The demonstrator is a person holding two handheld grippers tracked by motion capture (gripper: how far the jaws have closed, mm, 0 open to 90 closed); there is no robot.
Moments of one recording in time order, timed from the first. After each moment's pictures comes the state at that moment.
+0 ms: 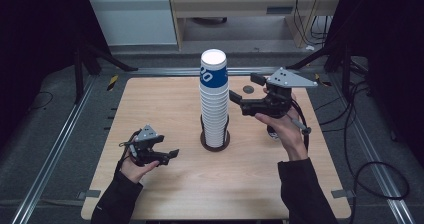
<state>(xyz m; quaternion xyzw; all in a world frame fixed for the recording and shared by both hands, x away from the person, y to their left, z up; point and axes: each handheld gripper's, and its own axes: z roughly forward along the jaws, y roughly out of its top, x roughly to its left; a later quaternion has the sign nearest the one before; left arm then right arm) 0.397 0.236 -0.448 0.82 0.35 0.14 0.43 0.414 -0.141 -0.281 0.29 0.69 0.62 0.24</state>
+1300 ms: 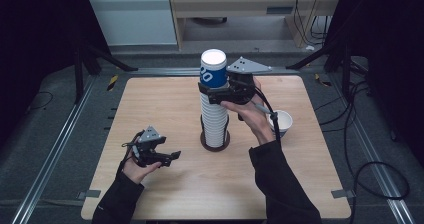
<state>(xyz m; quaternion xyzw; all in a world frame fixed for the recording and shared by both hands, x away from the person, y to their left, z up) 0.398 0.231 -0.453 0.83 0.35 0.14 0.42 0.459 -0.069 -0.285 0.29 0.71 0.60 0.23</state>
